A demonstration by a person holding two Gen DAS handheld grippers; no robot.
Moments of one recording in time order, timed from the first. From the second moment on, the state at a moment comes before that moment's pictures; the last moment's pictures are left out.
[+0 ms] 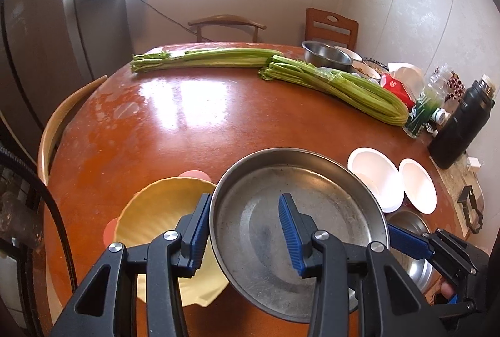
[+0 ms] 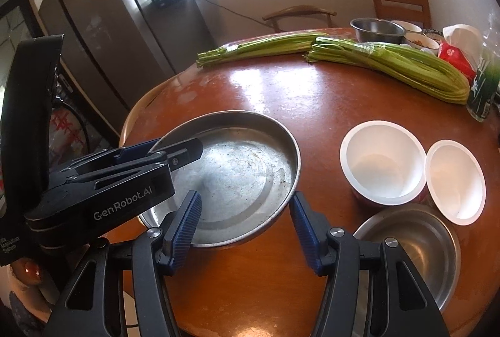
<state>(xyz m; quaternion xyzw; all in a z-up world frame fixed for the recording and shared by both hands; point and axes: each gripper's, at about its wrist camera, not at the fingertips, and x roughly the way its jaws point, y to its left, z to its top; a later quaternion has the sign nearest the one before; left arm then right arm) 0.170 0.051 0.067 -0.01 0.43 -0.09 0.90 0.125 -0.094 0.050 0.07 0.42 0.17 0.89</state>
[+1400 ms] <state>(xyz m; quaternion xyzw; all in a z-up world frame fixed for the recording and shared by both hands) 0.174 0.166 0.038 -0.09 0.41 -0.02 0.91 0.169 0.021 0.022 -0.04 0.44 0.25 0.86</state>
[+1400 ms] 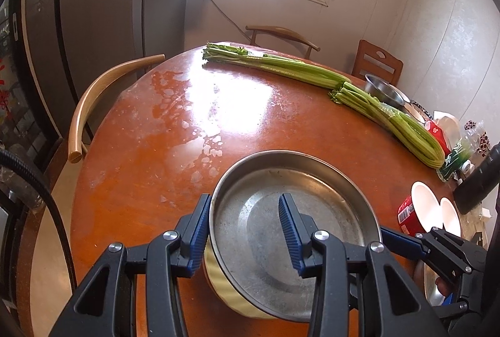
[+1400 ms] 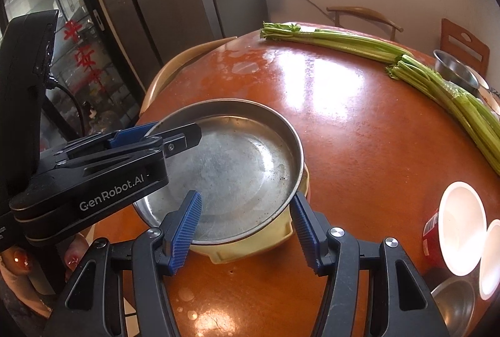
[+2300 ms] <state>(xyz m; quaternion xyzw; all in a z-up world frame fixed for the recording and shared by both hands) 0.185 0.174 0.006 -0.11 0.43 -0.02 0.90 0.181 0.041 -0.012 -0.08 0.47 0.22 0.85</state>
